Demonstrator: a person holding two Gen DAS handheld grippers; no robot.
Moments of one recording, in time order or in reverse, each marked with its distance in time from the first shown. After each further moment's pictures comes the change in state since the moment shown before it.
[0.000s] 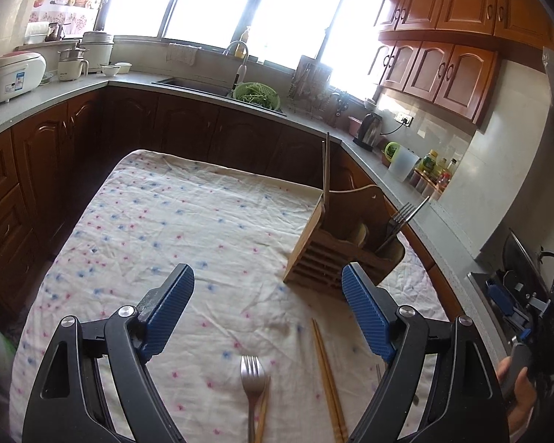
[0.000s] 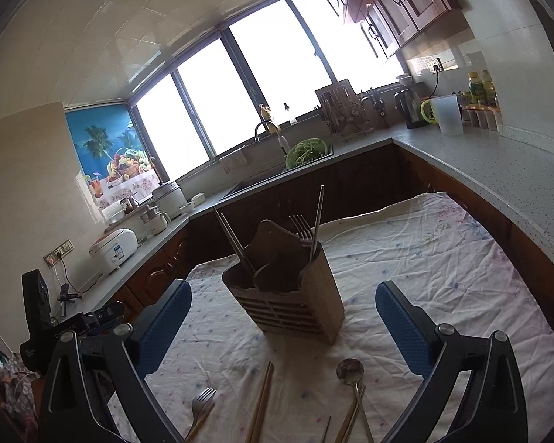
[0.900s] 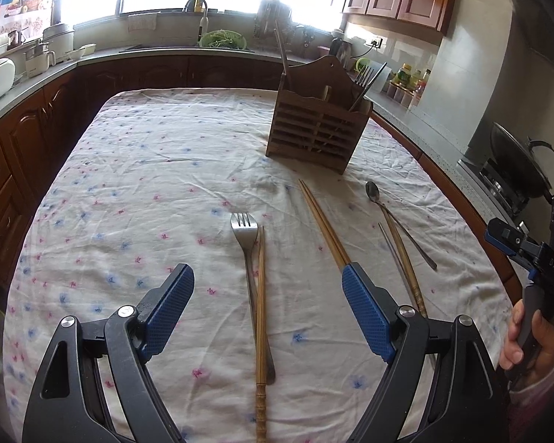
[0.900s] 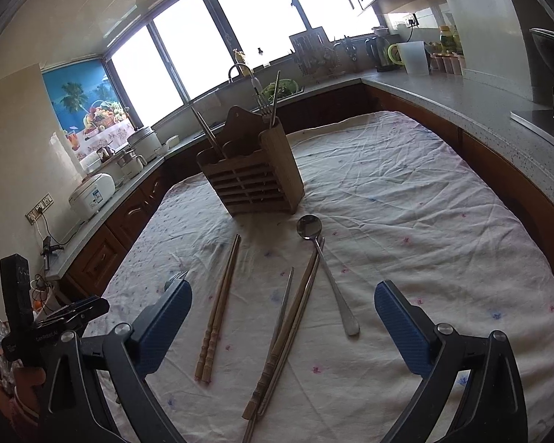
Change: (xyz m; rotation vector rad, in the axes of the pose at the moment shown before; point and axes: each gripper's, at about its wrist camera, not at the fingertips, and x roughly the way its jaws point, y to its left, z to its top) left arm -0.028 -0.017 -0.120 0.194 0.210 -0.017; right arm -0.057 -0.016 -0.110 0.000 0.211 -0.110
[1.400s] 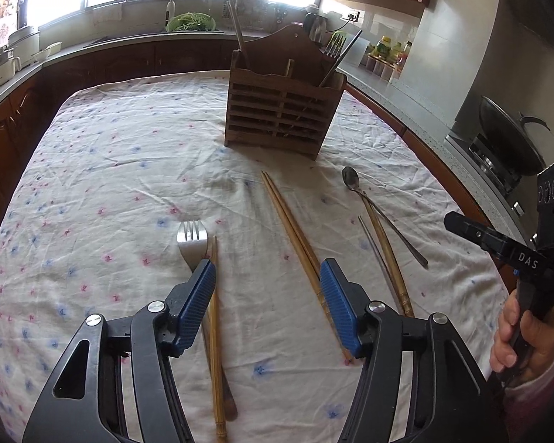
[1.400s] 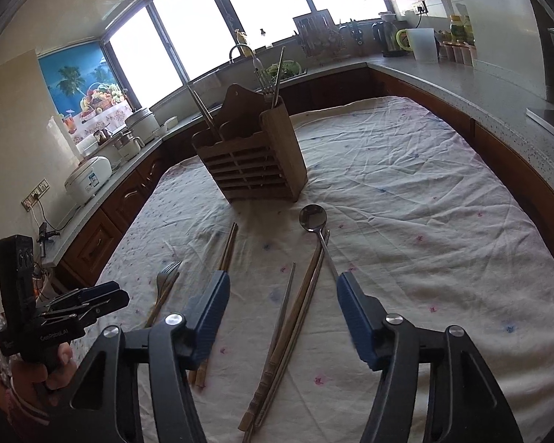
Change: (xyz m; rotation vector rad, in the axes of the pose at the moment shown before) left arm 0.052 -0.036 0.028 0.069 0.100 -0.059; right arm 0.034 0.005 0.010 -0.021 0.098 -0.009
